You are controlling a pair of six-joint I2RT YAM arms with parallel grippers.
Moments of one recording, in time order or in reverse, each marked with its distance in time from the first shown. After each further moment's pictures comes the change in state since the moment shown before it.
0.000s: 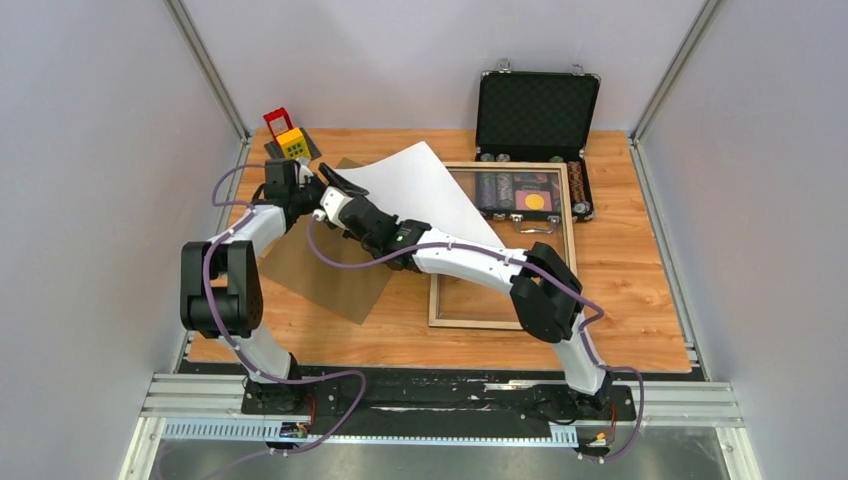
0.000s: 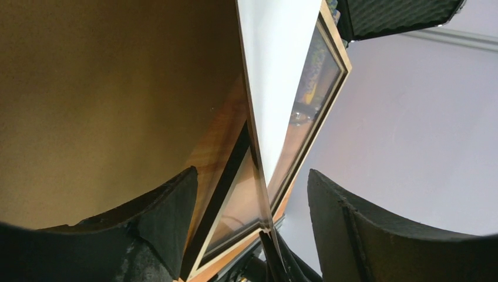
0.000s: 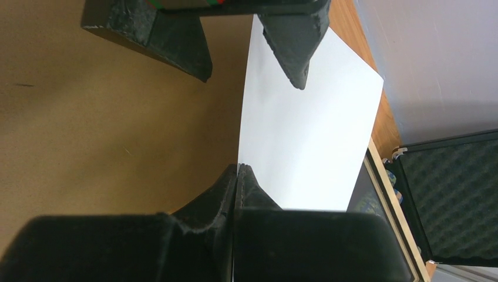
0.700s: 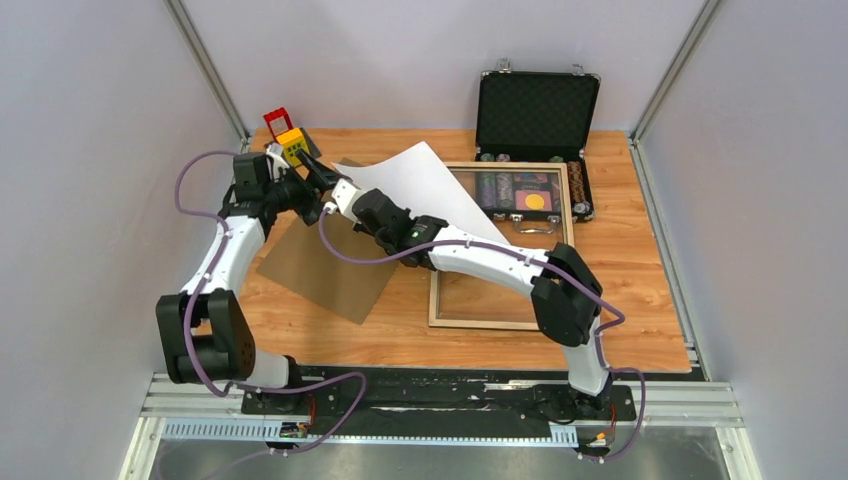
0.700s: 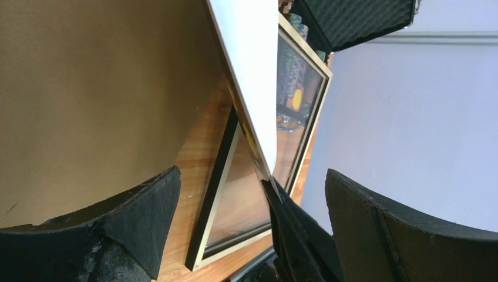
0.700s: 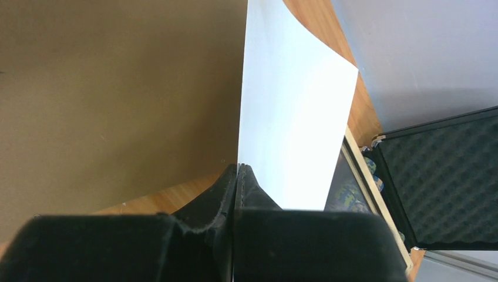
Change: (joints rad) left arm 0.066 -0.272 0.000 -0.151 -0.040 0.104; right arm -0.027 -0.110 -0.083 0.020 0.004 -0.022
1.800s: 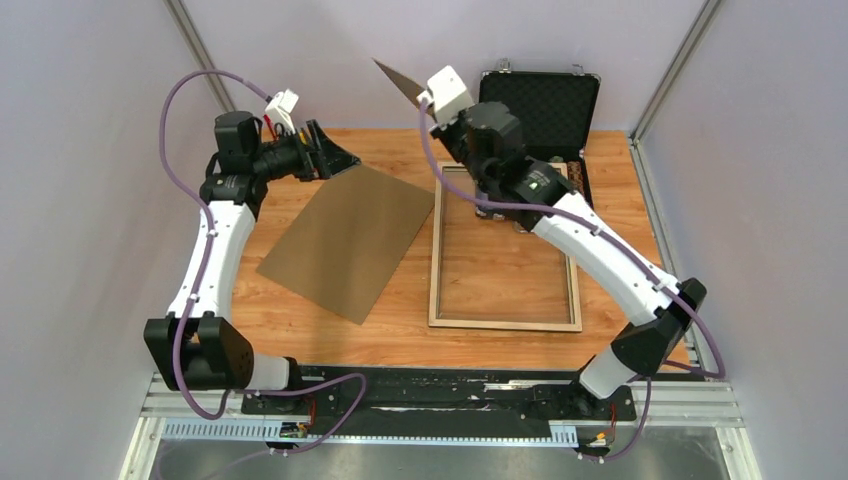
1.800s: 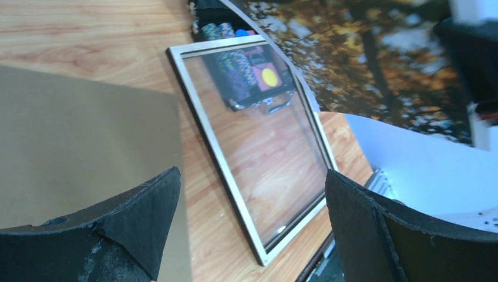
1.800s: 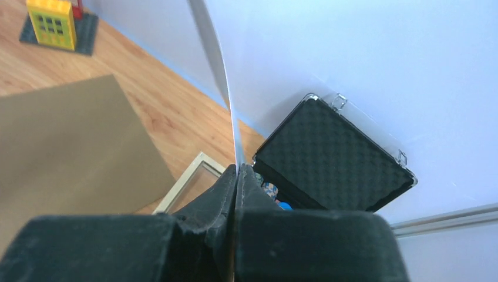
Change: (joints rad) left arm -0.055 -0.025 0.327 -0.155 0.202 0.523; right arm -0.270 -0.406 0.131 -0.092 -0.127 0.053
